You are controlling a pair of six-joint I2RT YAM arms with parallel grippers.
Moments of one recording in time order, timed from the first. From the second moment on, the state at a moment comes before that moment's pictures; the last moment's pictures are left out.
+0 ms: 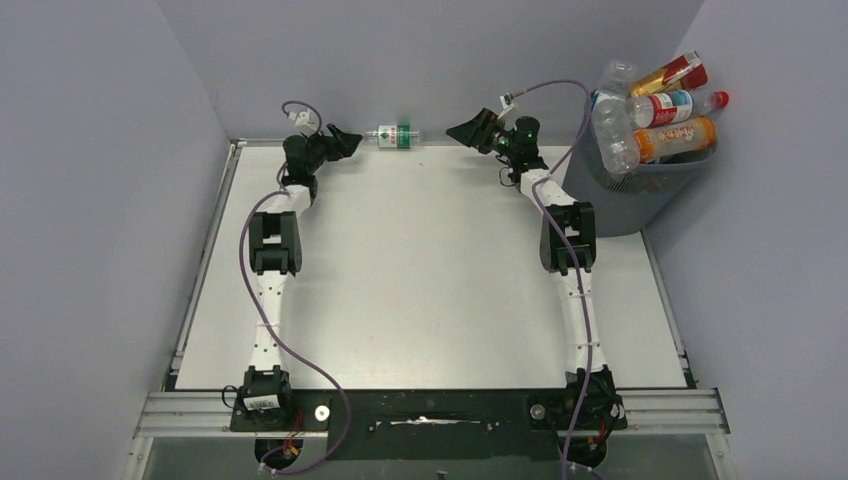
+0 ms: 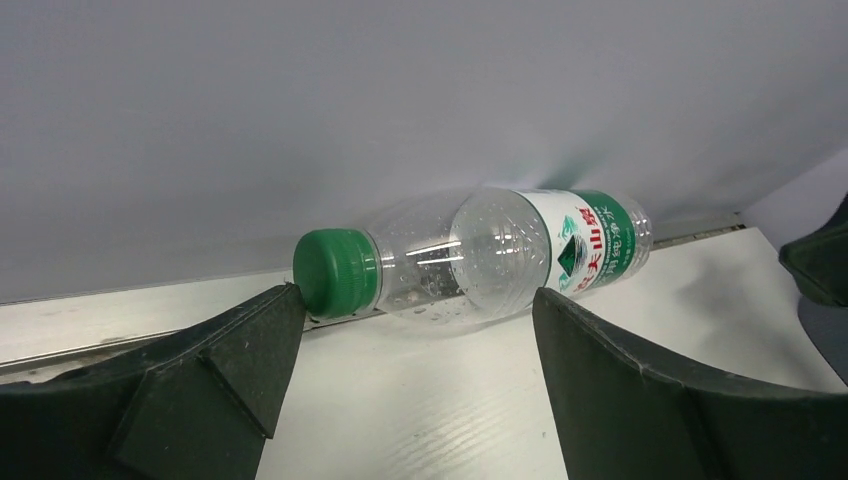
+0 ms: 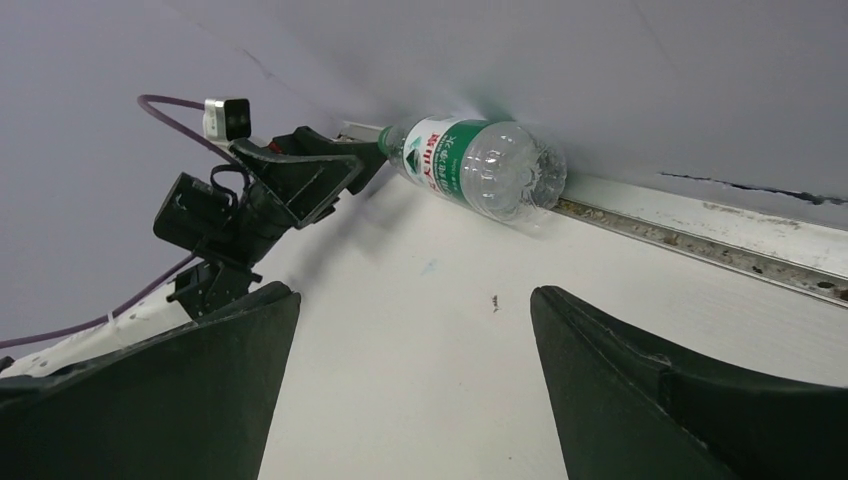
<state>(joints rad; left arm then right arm) 0.01 2.92 2.37 0.58 0.50 -0.60 0.14 2.72 2.29 0.41 -0.74 0.78</state>
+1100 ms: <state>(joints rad) -0.16 2.93 2.35 0.67 0.56 -0.64 0.10 2.94 2.38 0.64 -0.49 0.95</state>
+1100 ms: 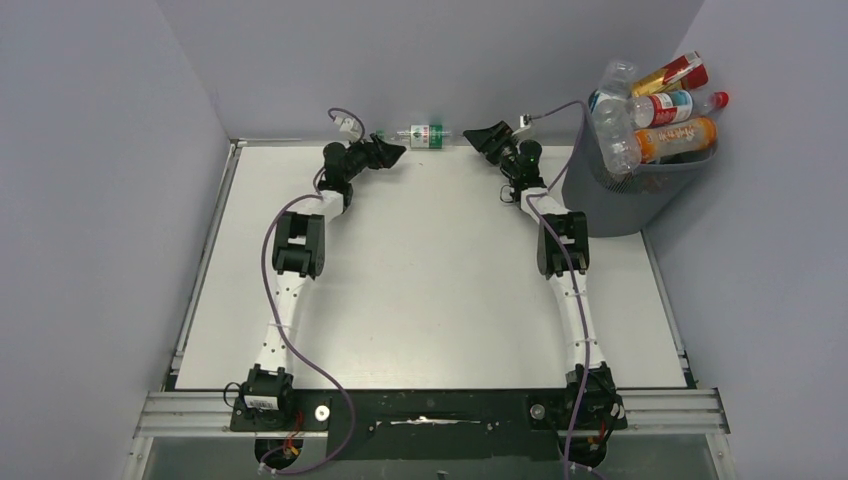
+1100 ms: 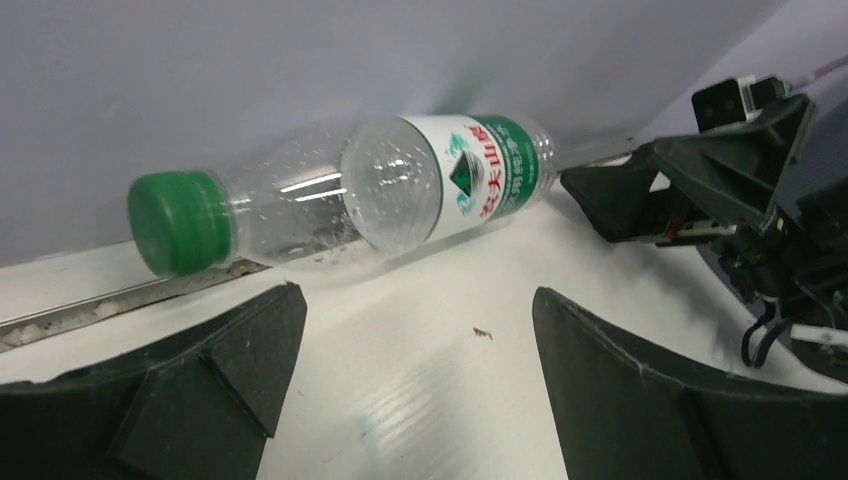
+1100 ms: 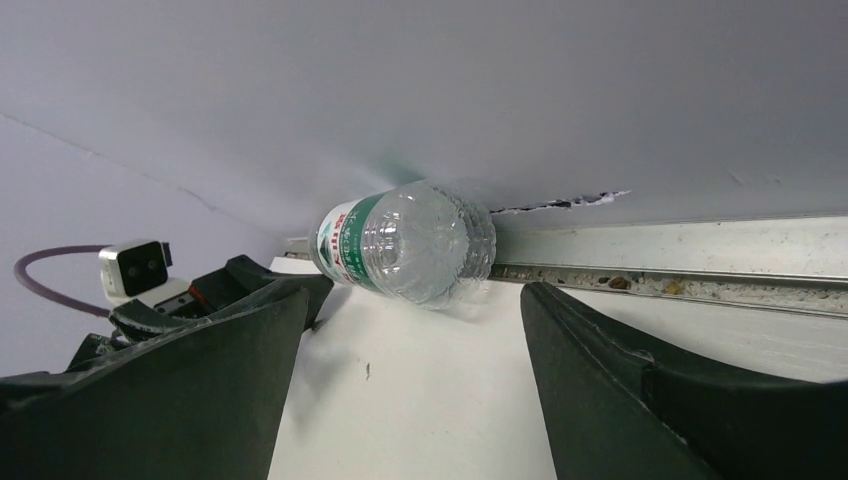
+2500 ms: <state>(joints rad) -0.11 3.01 2.47 0.81 0.49 -0.68 0.13 2.97 2.35 0.82 -0.42 1.00</state>
